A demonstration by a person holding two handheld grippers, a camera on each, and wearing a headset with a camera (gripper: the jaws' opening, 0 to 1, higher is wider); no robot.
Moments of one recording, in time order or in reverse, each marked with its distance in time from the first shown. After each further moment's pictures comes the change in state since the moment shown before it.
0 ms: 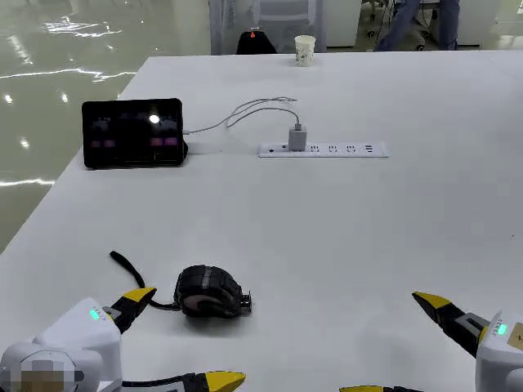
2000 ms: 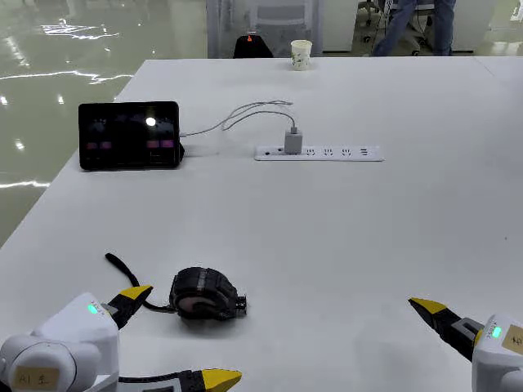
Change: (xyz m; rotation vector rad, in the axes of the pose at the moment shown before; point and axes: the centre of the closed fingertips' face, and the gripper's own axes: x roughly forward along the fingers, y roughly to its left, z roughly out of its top) left arm 0.003 0.002 0.005 0.006 -0.005 -0.005; right arm -0.004 0.002 -0.003 0.001 0.024 0.009
